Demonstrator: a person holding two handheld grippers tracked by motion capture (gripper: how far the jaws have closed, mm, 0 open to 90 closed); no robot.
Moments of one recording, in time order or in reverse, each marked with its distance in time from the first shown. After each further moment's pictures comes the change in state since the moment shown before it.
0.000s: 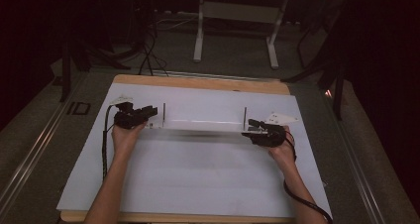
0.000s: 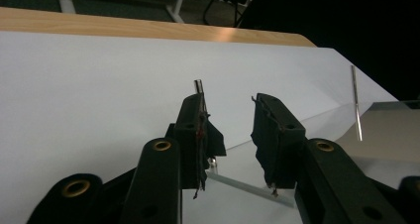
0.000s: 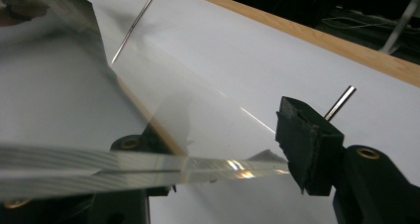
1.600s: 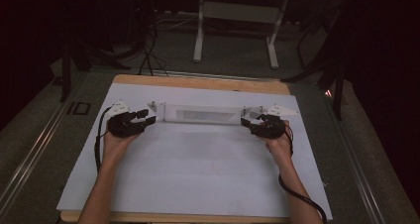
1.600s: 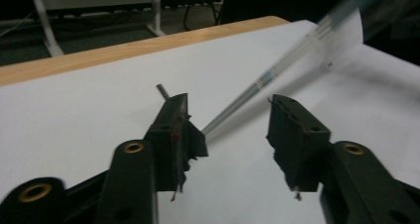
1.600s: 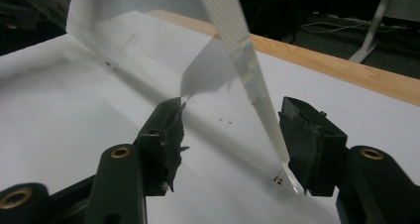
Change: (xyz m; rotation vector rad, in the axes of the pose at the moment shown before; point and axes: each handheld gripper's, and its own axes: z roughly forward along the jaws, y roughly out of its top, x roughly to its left) left arm -0.018 -0.008 -0.029 -0.011 -0.050 0.284; right arm -0.012 0.014 0.008 -0.060 -0.063 0.091
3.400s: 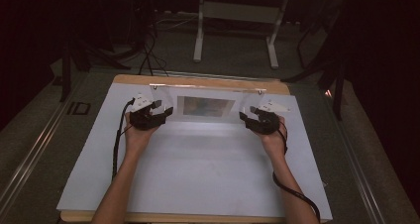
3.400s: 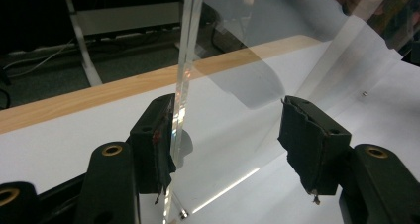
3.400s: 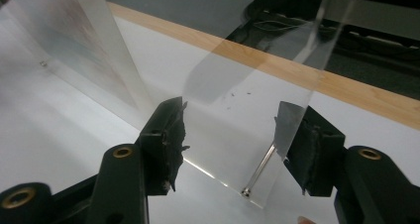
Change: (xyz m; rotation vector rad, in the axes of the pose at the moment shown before) left arm -0.027 0.024 0.050 -0.055 0.142 0.029; right arm 0.007 0.010 0.020 0.024 -0.200 -0.040
